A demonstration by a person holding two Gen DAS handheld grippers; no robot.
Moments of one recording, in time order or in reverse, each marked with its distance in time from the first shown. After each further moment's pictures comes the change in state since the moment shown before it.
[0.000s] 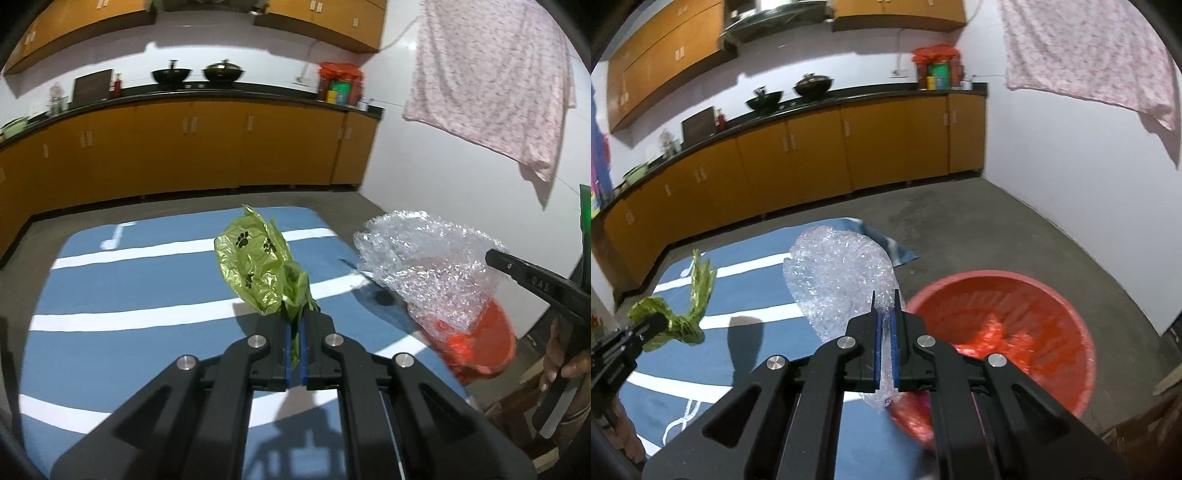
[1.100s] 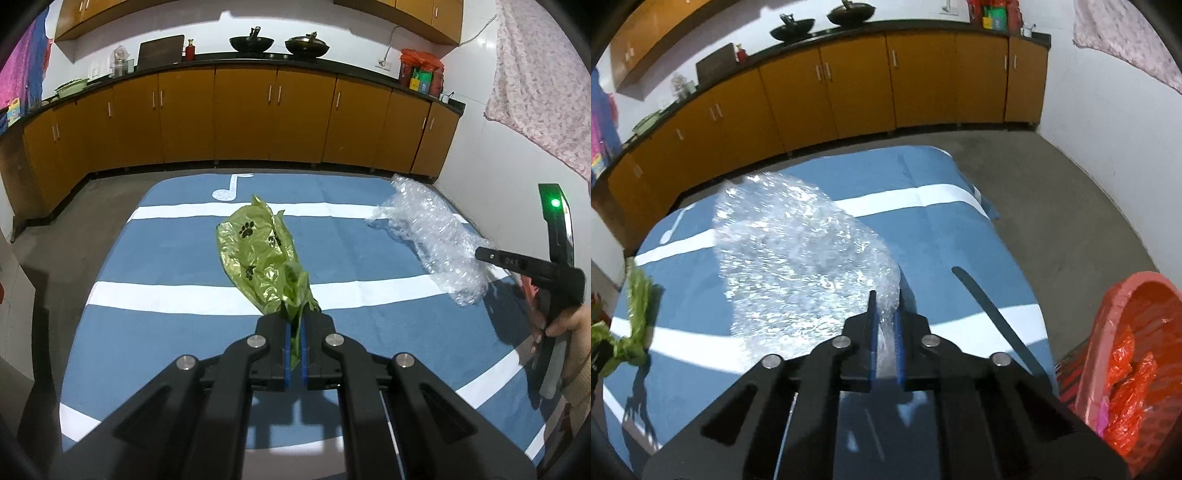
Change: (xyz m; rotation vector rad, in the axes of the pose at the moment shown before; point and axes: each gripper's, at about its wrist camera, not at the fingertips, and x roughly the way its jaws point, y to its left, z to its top) left arm 0.020 0.164 -0.032 -0.144 0.072 0.249; right arm 0.175 0.119 -0.009 -0.097 0.234 0.129
